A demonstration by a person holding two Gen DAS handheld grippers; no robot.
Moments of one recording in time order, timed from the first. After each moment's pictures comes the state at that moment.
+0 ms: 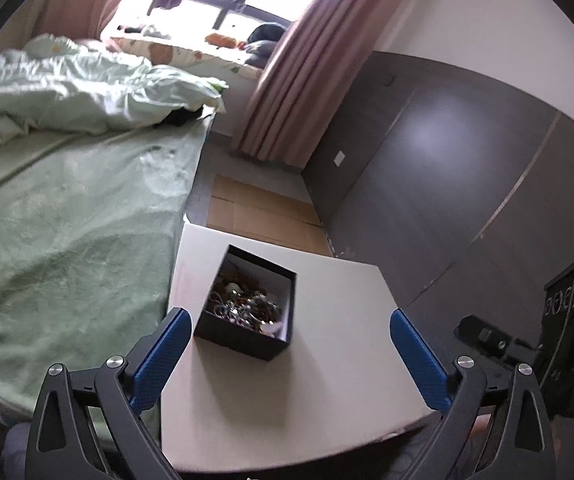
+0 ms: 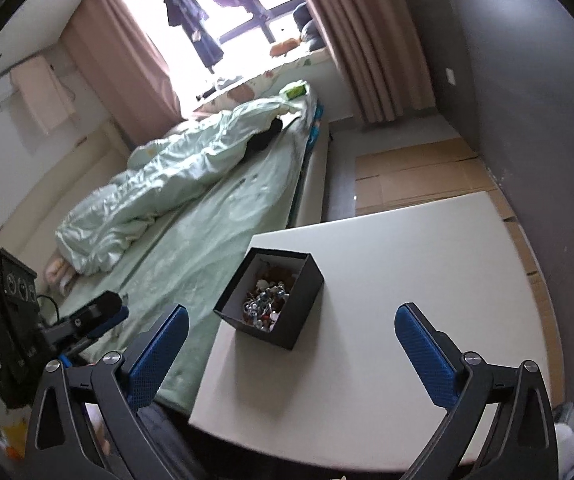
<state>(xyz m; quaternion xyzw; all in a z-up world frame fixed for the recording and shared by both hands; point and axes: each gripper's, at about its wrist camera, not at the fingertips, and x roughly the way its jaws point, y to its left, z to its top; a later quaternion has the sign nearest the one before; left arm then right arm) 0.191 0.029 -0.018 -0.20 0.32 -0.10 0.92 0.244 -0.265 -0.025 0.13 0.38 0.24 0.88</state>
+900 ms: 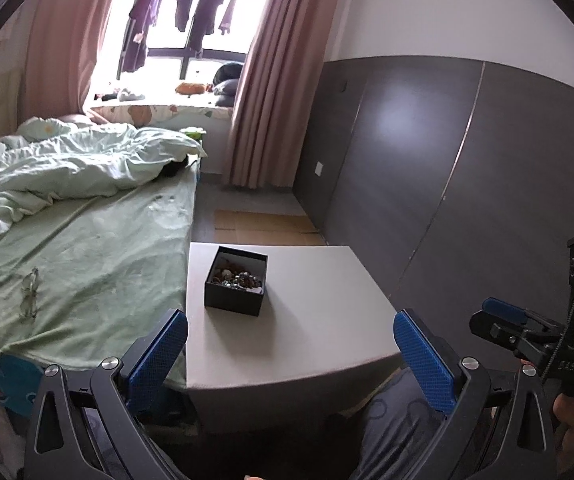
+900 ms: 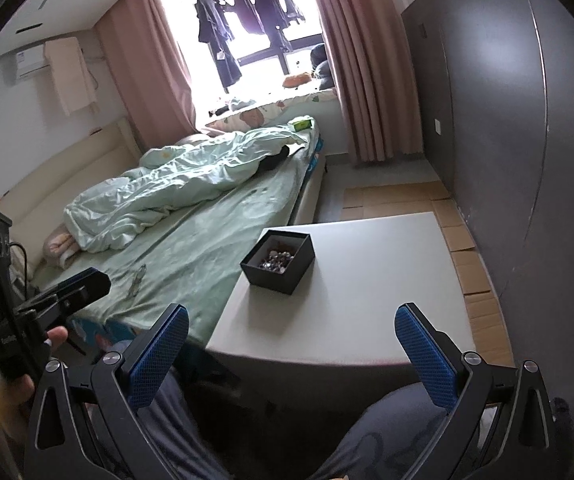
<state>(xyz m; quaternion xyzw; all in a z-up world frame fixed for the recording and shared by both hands) 0.036 -0.021 0.047 -0.09 0.27 -0.10 0.95 0.082 -0.296 0.038 0.06 0.32 0.23 0.92</state>
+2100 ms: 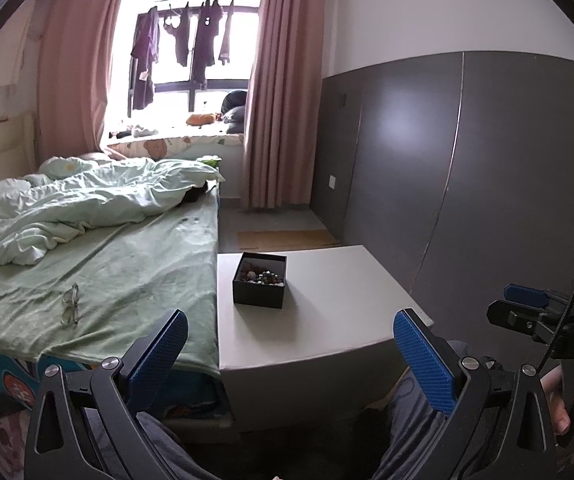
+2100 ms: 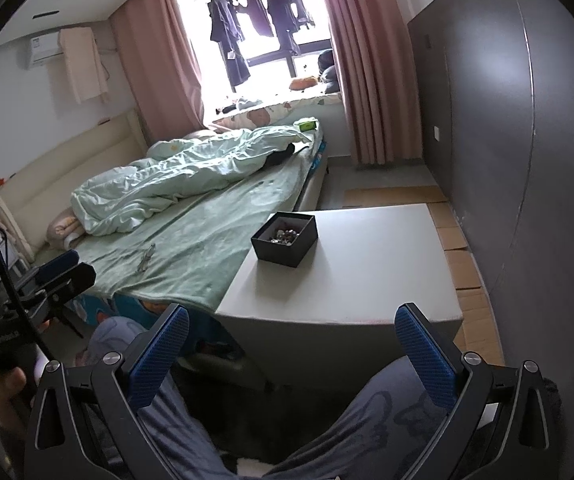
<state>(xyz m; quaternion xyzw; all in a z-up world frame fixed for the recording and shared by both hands) -0.032 -0.032 0.044 -0.03 0.23 -0.06 0.97 0.009 -0.296 0.033 0.04 0.31 0.22 0.92</state>
